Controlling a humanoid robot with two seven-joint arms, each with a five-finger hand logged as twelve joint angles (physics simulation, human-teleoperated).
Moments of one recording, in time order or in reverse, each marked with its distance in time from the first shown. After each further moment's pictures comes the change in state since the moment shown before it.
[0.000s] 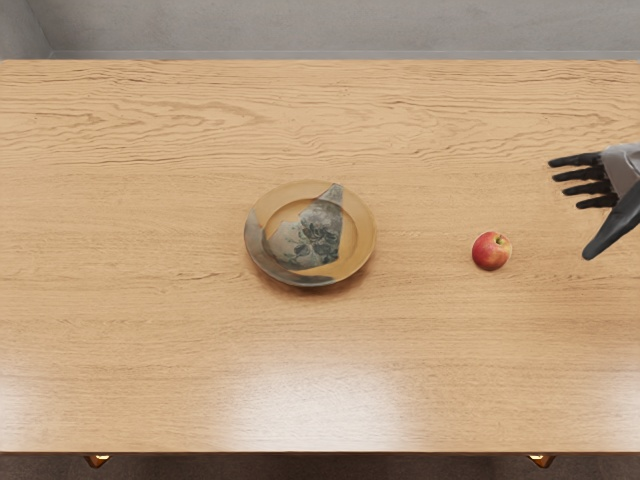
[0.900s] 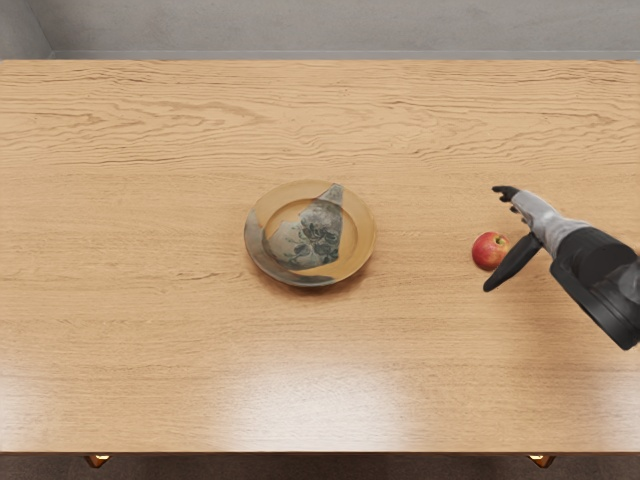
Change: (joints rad) left arm 0.000 0.000 0.000 0.000 0.000 0.000 0.000; right arm -0.354 0.410 0.039 0.145 -0.768 -0.743 -0.001
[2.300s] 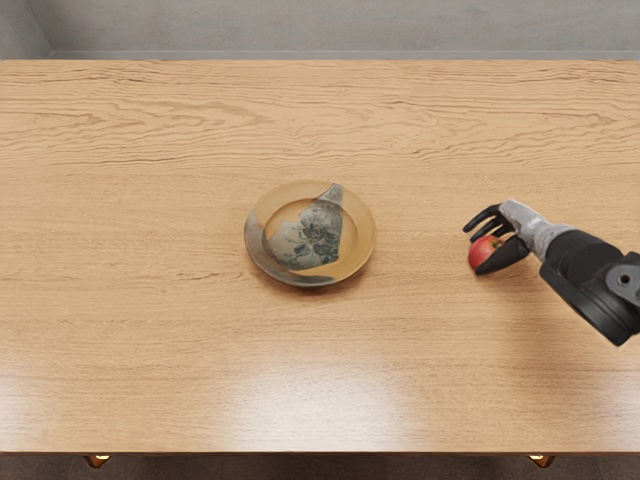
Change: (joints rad) left arm 0.000 0.000 0.000 0.000 0.000 0.000 0.000; right arm 0.000 0.042 0.005 -0.061 -0.005 0.093 0.000
